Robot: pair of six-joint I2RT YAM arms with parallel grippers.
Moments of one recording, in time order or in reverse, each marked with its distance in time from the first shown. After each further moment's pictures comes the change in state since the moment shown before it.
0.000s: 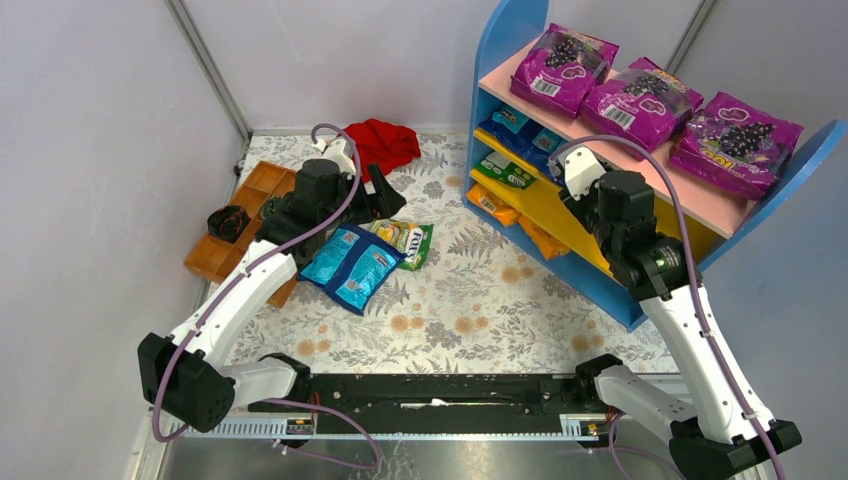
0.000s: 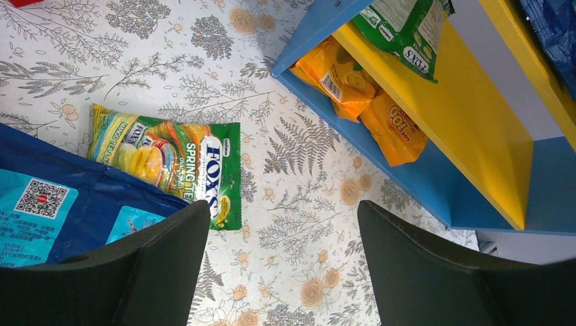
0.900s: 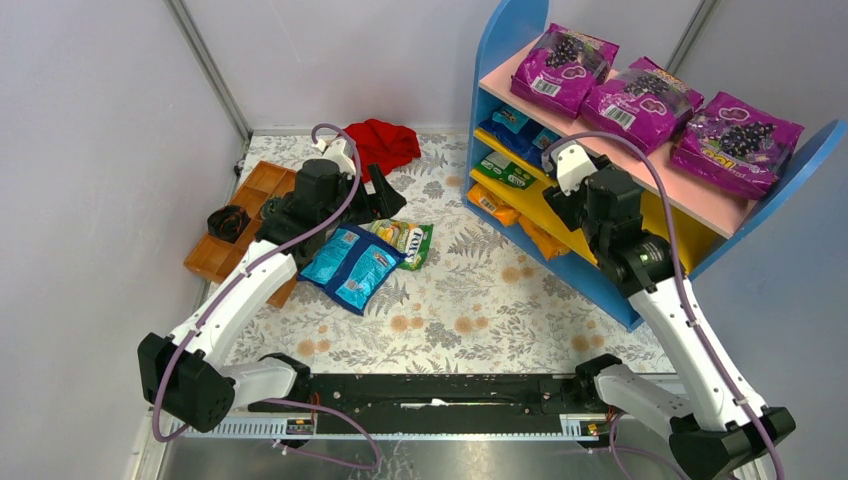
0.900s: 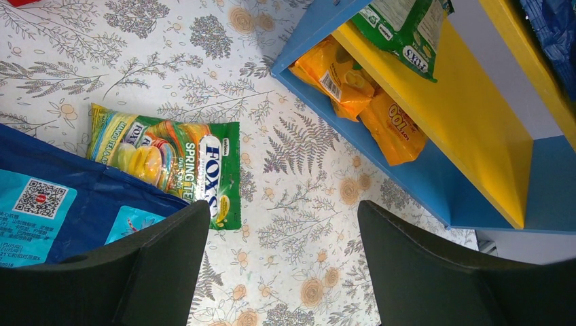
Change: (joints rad) left arm 0.000 0.000 0.000 0.000 0.004 0.000; right arm 0.014 0.040 -0.066 0.151 0.015 0.032
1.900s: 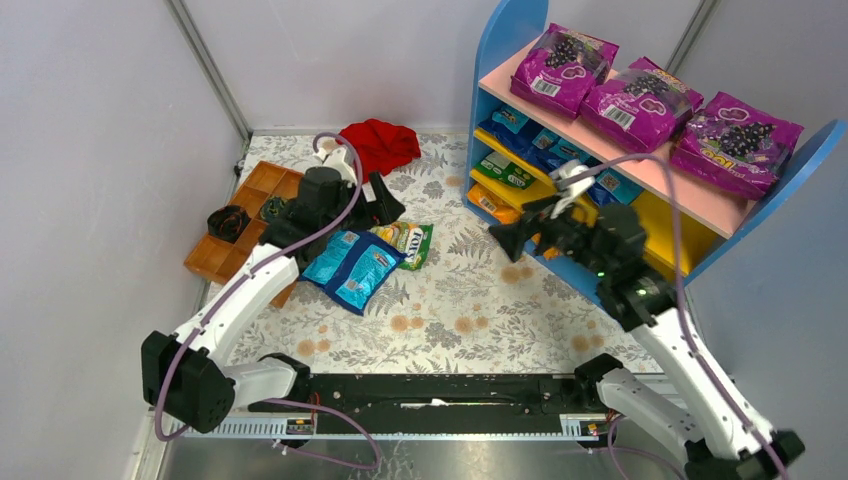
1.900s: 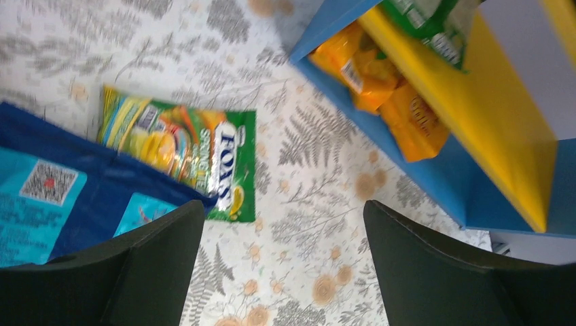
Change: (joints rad) left arm 0.007 -0.001 -0.054 0.030 -0.010 0.000; right arm 0.060 -0.188 -0.215 0.303 -0.706 0.658
